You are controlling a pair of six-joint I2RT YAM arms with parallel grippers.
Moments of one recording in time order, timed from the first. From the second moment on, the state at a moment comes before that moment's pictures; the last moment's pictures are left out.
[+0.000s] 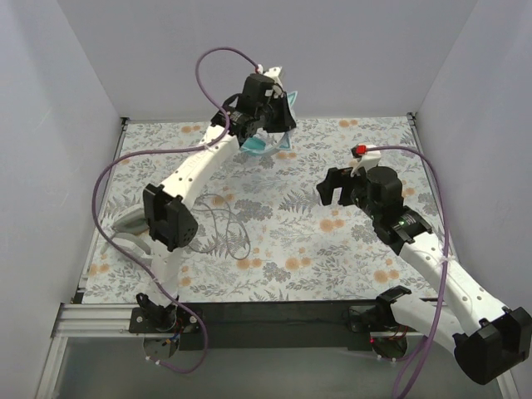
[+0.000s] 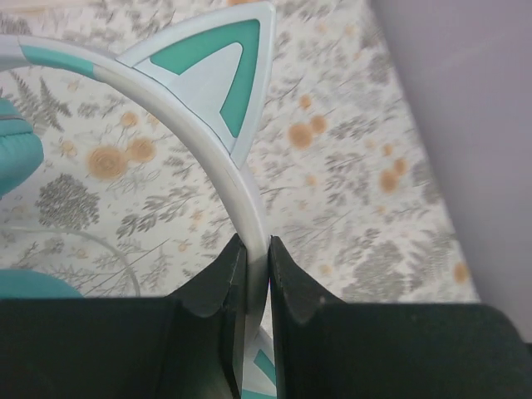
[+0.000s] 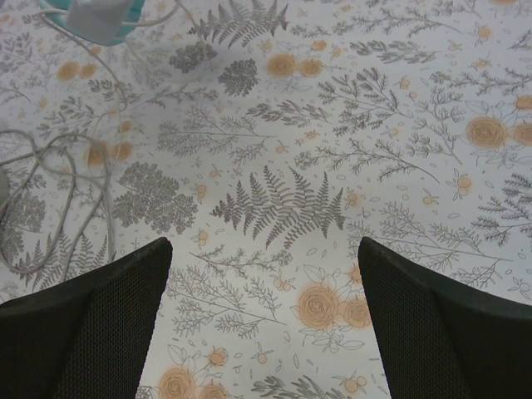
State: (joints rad) left arm -0.60 2.13 2.25 -0.64 0.09 -0.45; right arm 0.48 0.94 0.79 -0.19 0.02 0.25
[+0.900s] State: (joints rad) left arm -0.39 1.46 1.59 0.04 0.34 -1.21; right arm 0.48 1.18 0.95 0.33 -0.32 0.39
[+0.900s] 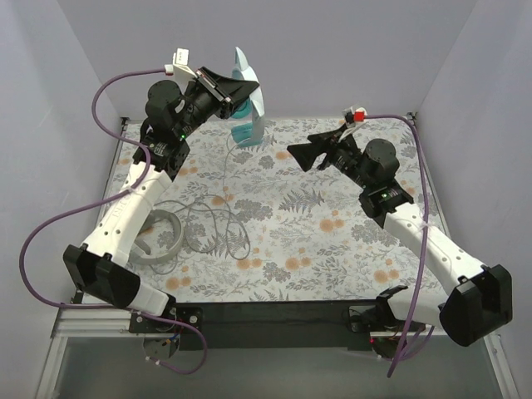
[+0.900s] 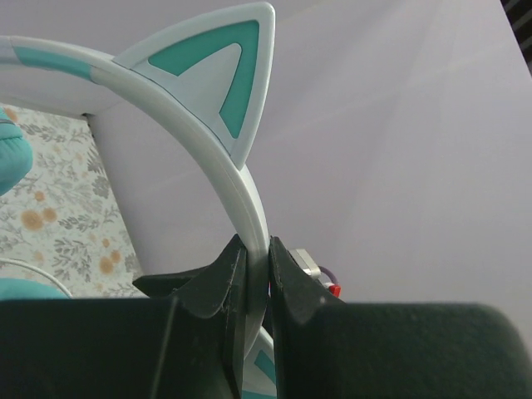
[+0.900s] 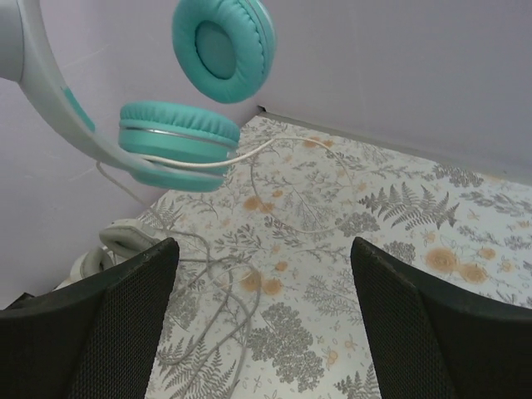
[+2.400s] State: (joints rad) left arm -0.34 1.31 1.50 0.04 0.45 -1.33; right arm 0.69 1.47 1.10 0.68 -0.12 0.16
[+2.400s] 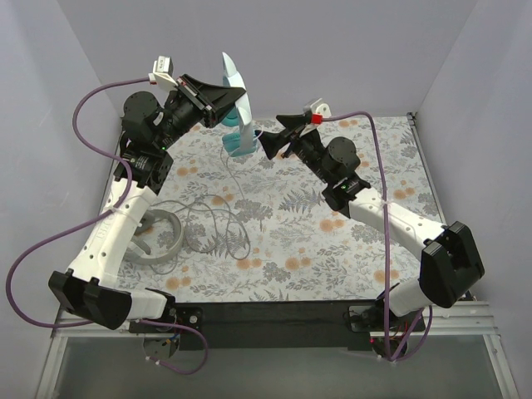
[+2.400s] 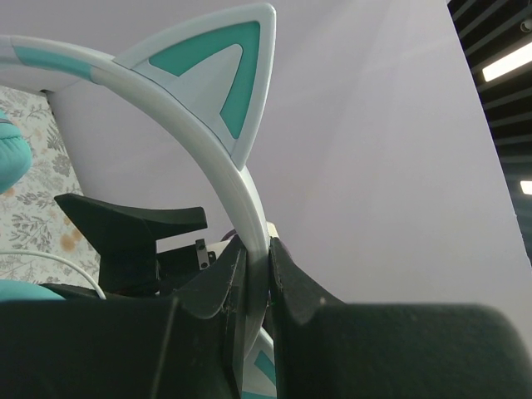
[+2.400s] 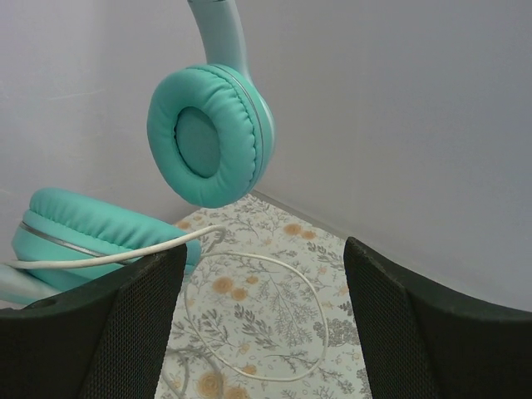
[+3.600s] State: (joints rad) left arm -0.31 1.30 1.42 0.03 0.47 -1.33; right arm 0.66 1.32 1.08 0.53 -0.12 0.17
